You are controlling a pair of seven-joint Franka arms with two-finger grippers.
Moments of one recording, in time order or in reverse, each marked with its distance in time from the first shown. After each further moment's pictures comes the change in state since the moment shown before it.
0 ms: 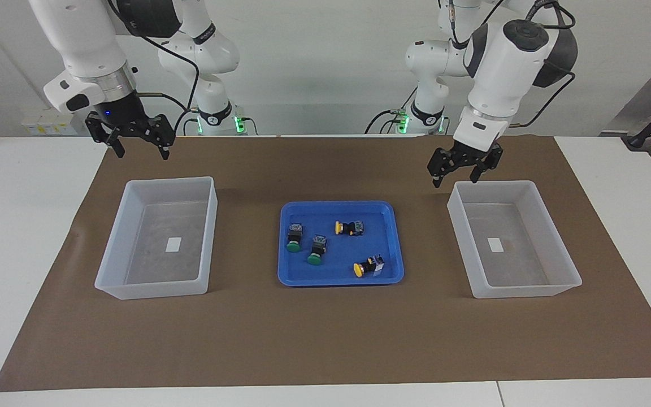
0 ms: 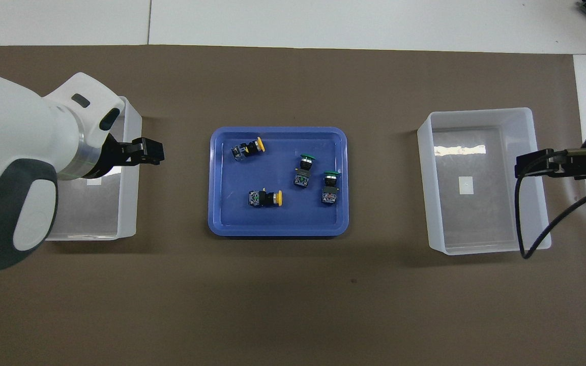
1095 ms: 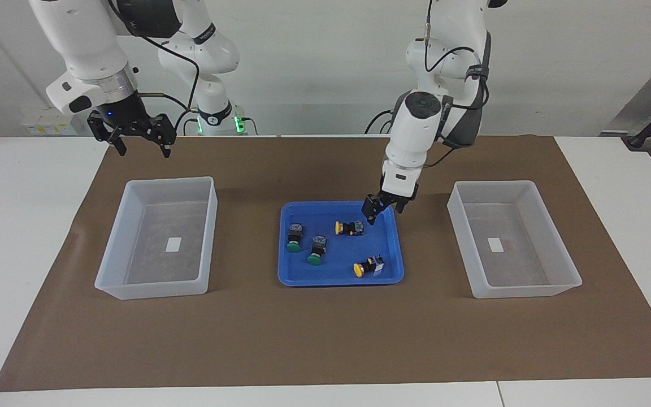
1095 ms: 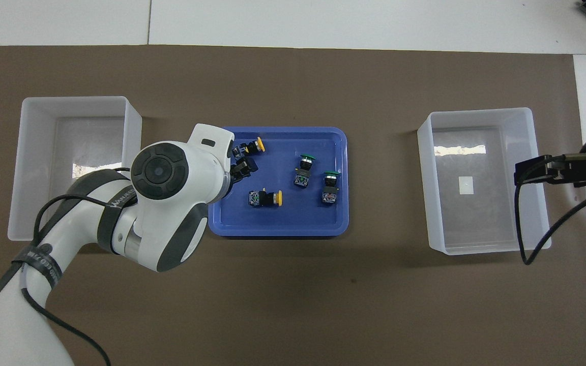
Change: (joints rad) left arm -0.220 0.186 -0.001 -0.171 0.001 0.396 -0.567; right arm 0.000 -0.001 0.000 -0.001 0.000 -0.045 0.000
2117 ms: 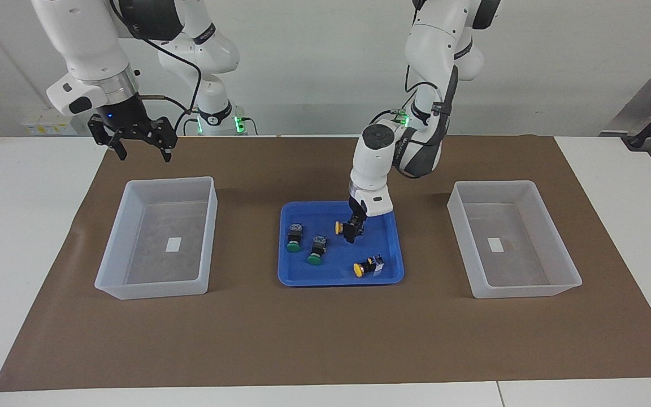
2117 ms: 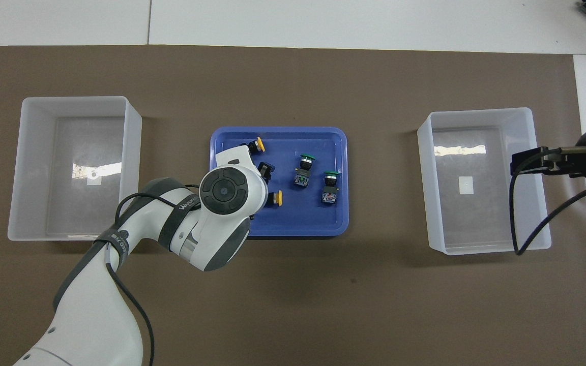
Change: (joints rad) left arm -0.090 0.159 0.003 -0.001 0.066 0.155 -0.669; right arm 0.005 0.007 0.005 -0.011 0.003 0.087 0.023
